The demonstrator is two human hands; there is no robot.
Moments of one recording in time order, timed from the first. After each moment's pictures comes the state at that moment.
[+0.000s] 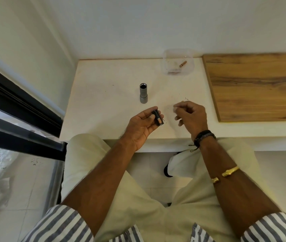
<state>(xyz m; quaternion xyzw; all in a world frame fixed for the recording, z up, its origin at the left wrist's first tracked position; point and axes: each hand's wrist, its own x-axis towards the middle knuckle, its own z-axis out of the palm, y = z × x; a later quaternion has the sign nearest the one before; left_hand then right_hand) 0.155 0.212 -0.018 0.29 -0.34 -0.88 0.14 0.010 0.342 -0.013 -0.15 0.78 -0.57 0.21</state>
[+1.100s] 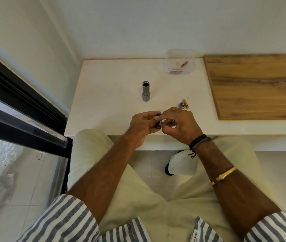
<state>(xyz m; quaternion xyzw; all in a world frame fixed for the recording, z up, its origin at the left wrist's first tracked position) 0.163 0.219 -0.014 0.36 -0.50 -0.78 0.10 0.050 0.350 0.008 -0.54 0.75 -0.37 0.12</state>
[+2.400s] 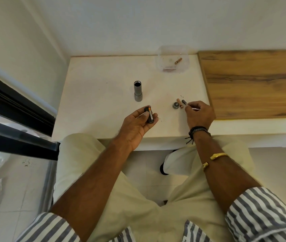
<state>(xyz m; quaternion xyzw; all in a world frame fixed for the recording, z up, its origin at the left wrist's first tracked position) 0.154 0.219 -0.008 0.33 -0.27 -0.89 0.15 -0.027 0.351 -0.054 -0.05 0.88 -0.47 0.02</state>
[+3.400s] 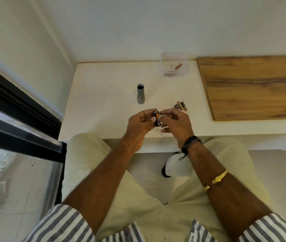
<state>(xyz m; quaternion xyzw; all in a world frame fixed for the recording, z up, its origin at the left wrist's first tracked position) 0.159 0.226 -0.009 0.31 -0.50 -0.79 0.17 0.055 0.337 -0.004 -0.11 0.72 -0.61 0.32</state>
